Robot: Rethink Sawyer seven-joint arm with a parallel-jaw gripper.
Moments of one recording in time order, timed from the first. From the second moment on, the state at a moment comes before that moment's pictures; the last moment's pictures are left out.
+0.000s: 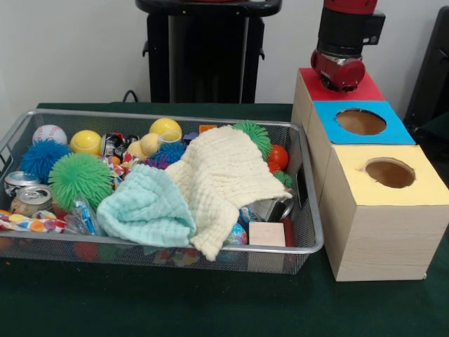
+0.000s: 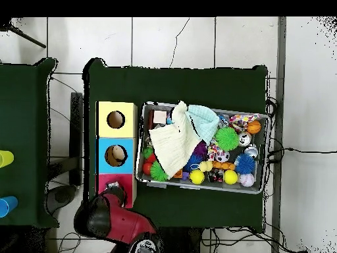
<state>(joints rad) 0.16 -0.67 0.00 2.26 0.48 -0.16 2.70</state>
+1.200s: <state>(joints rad) 0.21 -0.91 -0.24 2.12 0.42 0.61 2.70</state>
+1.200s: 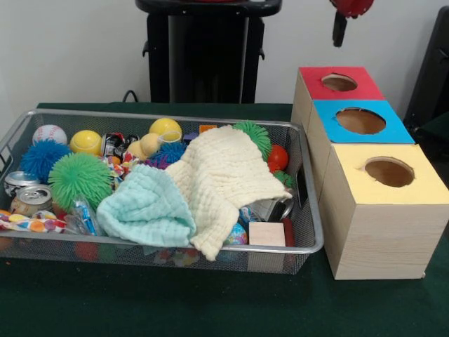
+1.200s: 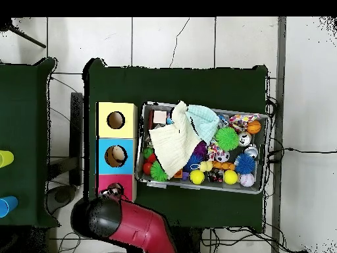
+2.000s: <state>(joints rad) 0.18 -0.71 -0.41 1.97 0.11 0.29 2.70</state>
